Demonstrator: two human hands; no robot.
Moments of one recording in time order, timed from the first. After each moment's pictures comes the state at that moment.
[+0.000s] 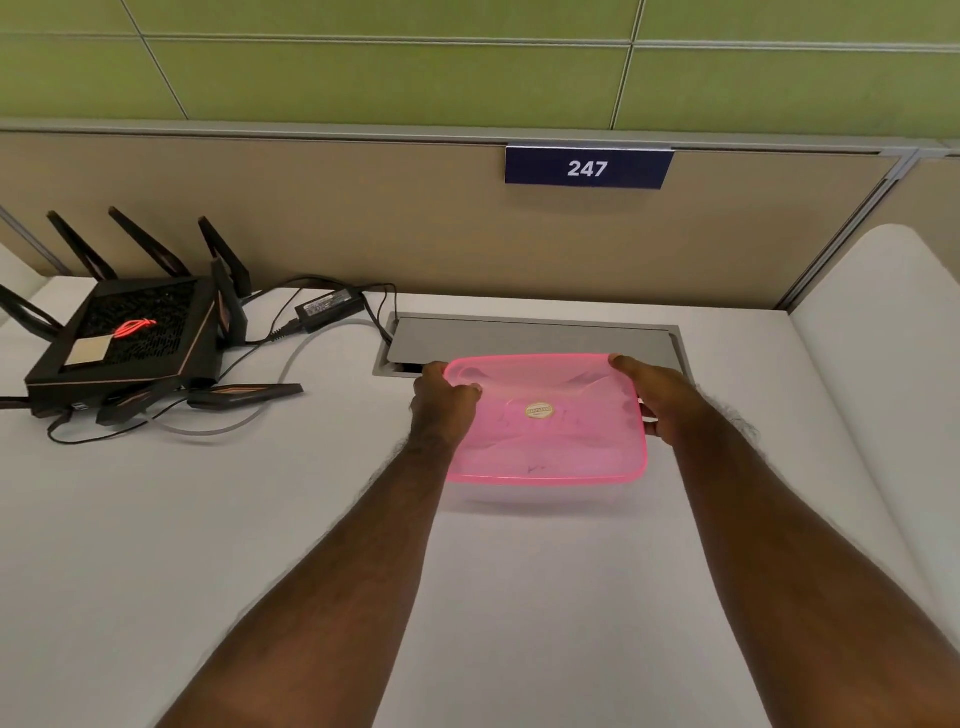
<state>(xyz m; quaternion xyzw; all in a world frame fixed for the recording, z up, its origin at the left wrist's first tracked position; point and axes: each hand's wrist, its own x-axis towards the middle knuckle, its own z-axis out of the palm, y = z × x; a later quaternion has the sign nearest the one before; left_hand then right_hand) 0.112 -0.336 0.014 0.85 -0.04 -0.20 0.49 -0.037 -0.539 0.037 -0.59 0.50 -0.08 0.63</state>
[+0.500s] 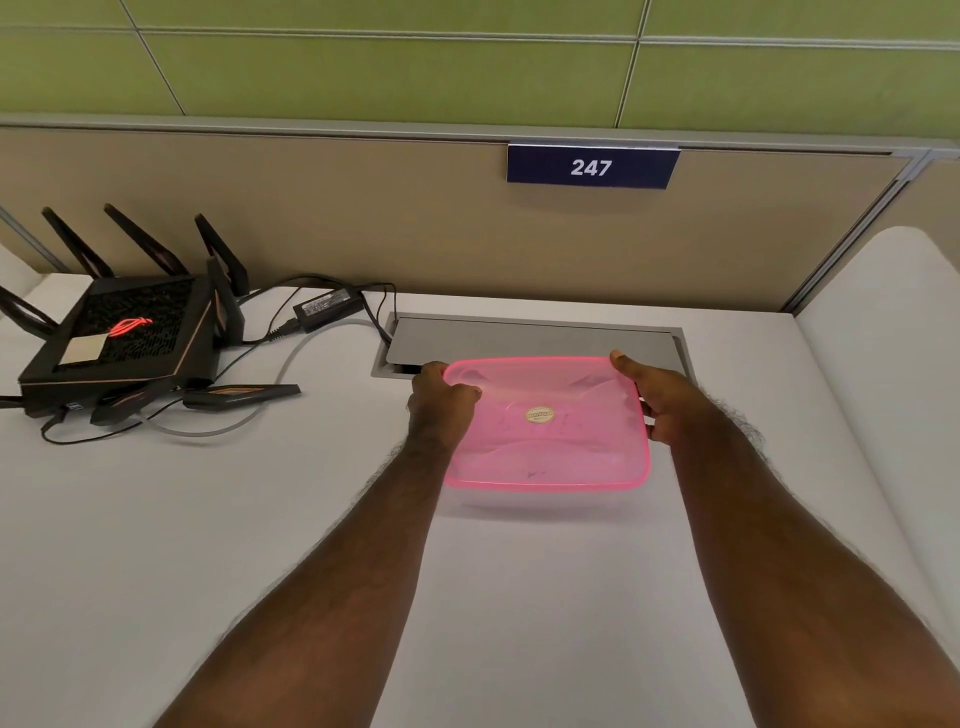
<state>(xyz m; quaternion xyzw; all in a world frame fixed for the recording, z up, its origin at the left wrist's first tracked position) 0.116 -0.339 0.014 0.84 -0.03 -0.20 0.50 -0.027 -0.549 0.028 -0.54 0.52 -0.07 0.67</state>
